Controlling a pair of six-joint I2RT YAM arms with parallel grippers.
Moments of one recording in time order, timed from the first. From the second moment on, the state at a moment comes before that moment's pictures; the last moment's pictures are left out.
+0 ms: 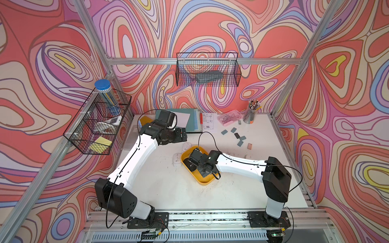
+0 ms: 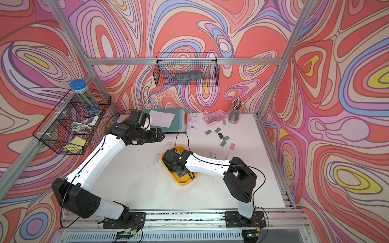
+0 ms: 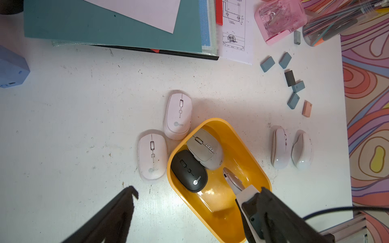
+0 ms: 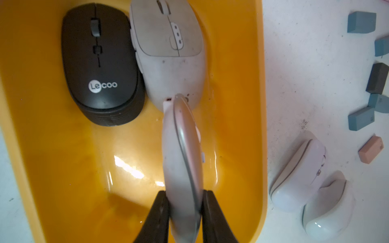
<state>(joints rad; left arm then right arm) -0.35 1.47 1.51 -0.99 0.10 -0.44 1.03 1.88 1.42 -0.91 0.38 0.37</state>
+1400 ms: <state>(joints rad) -0.35 1.47 1.51 -0.99 0.12 -0.44 0.97 1.99 1.47 -0.86 0.06 0.52</state>
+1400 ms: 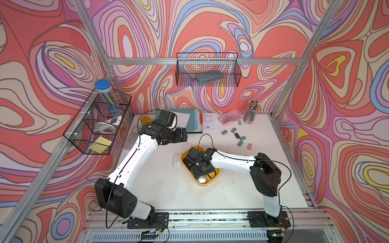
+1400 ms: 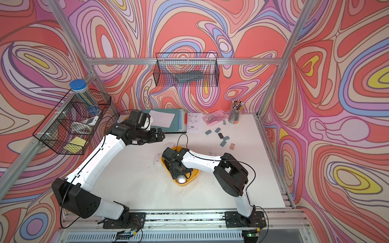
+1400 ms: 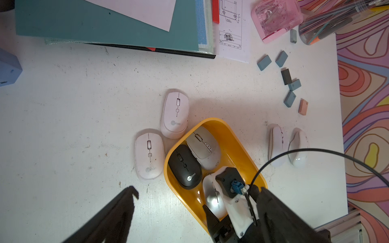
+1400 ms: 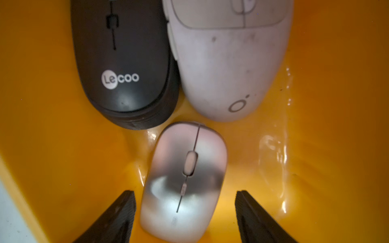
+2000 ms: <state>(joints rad) -0.35 1.47 1.51 -0.99 0.13 -0.44 0.97 2.05 1.47 -0.88 0.04 0.55</state>
